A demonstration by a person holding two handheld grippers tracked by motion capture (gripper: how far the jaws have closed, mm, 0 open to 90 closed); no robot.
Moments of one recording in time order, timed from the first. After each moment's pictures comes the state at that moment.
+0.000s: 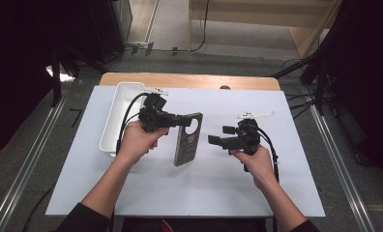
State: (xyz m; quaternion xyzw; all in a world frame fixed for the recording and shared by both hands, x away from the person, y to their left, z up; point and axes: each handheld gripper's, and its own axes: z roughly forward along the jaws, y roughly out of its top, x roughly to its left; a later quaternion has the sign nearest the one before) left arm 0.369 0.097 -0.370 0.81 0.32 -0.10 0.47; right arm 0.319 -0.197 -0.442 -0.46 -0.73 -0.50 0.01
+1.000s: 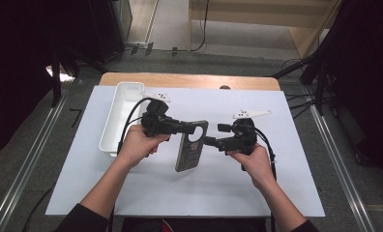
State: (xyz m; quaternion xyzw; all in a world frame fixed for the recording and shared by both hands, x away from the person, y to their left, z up) left arm 0.362 0.091 -0.378 0.82 0.26 -0.14 0.48; right arm 0.313 -0.183 -0.426 -0.42 -0.75 -0.51 0.00
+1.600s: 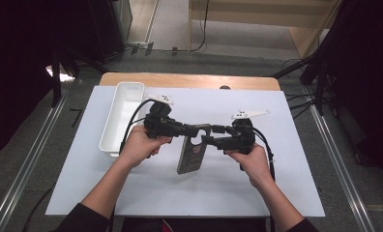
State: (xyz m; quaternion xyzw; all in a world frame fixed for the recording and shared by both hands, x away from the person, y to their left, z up) left arm 0.360 0.086 -0.380 0.83 0.23 -0.16 0.49; right arm 0.315 -0.181 -0.428 -0.40 -0.76 -0.52 0.01
